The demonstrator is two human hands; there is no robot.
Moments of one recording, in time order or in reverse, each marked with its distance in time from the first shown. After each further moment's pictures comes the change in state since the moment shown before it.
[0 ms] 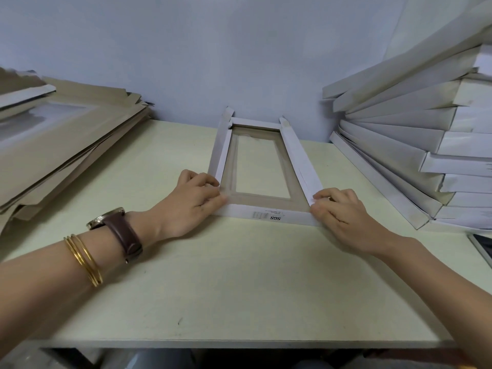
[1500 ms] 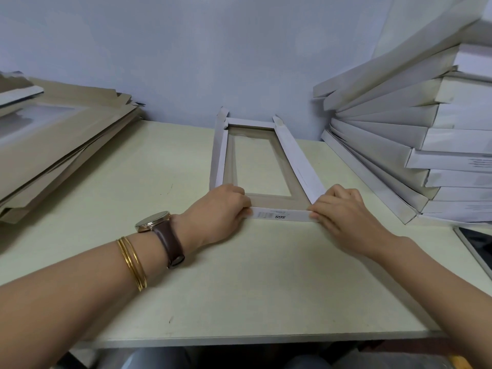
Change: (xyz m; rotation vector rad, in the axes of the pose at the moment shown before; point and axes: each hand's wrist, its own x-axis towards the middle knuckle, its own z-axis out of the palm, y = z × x) left_hand 0.021 0.056 0.025 0.232 -0.010 0.242; right_hand -0.010 0.007 -0.008 -0.356 0.143 -0.299
